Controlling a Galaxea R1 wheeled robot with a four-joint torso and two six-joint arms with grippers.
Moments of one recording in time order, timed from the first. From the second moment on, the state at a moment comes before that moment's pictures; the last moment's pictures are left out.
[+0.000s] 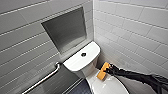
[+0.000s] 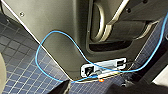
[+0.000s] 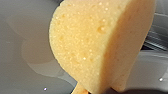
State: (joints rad) left arm 1.39 3.00 -2.53 0.34 0.21 -0.08; right arm -0.42 2.76 -2.28 0.41 -0.15 0.10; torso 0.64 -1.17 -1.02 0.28
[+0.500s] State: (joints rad) left arm 1.40 3.00 -2.53 0.34 0.21 -0.08; right arm -0.48 2.76 -2.28 0.42 -0.11 0.15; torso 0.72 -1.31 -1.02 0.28
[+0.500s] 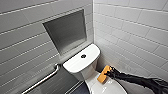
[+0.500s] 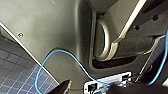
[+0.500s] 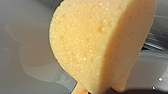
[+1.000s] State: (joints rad) left arm 1.41 3.00 -2.53 0.34 0.21 -0.08; right arm -0.56 2.77 -2.39 0.43 -0.05 0.23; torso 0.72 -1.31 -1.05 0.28
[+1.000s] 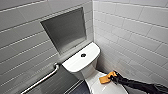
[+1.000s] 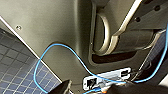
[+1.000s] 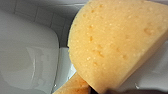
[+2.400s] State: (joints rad) left arm 1.41 3.00 -2.53 0.37 0.21 -0.08; right arm -0.87 2.50 -1.98 0.42 0.26 0.23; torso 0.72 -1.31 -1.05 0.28
